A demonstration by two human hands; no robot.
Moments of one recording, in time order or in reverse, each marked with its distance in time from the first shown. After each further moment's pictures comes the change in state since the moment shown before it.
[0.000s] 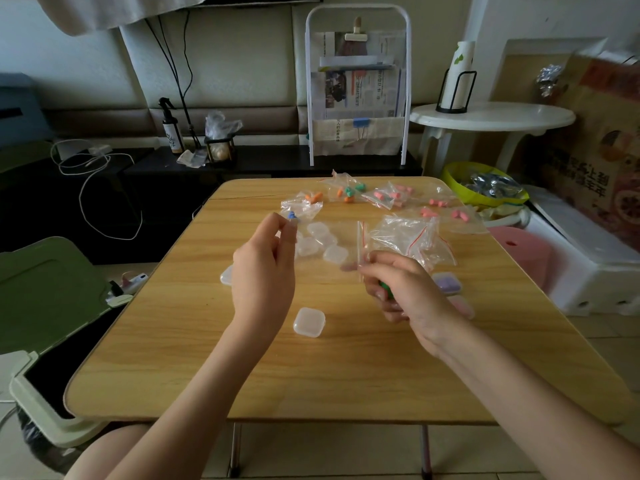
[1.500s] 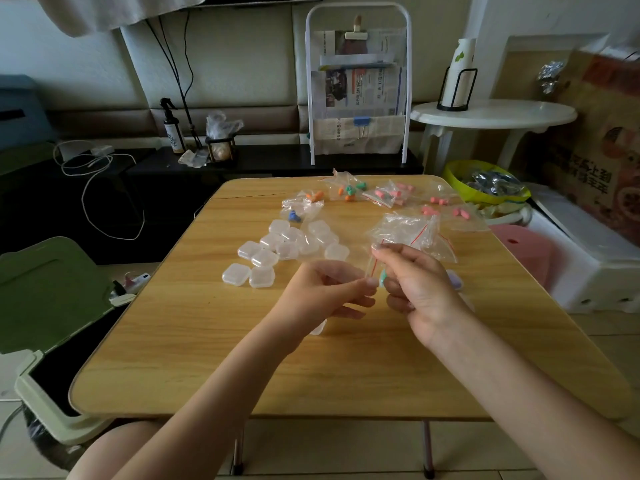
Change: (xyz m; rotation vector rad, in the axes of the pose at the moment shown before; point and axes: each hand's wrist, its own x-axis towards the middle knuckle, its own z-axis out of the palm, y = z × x) left_hand -0.018 0.025 0.012 -0.572 -0.743 -0.480; right_hand 0.006 0.003 0.001 0.367 0.280 0.082
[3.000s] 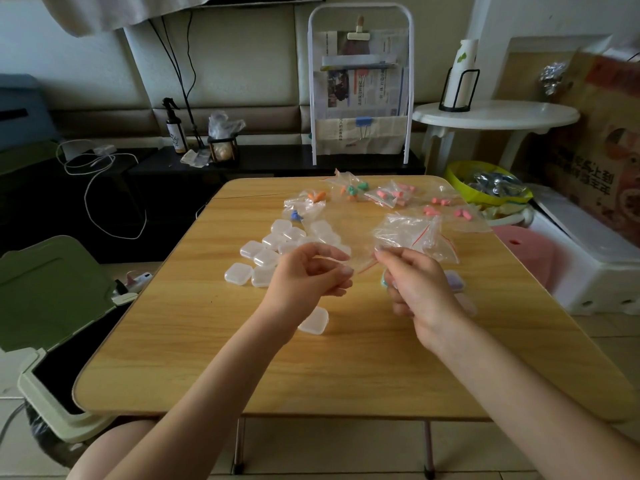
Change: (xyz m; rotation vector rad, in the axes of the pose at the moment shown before) left_hand 0.004 -0.003 -0.015 -0.094 0.173 0.078; right_hand 0.007 0.009 -0.004 -0.249 0.032 -0.057
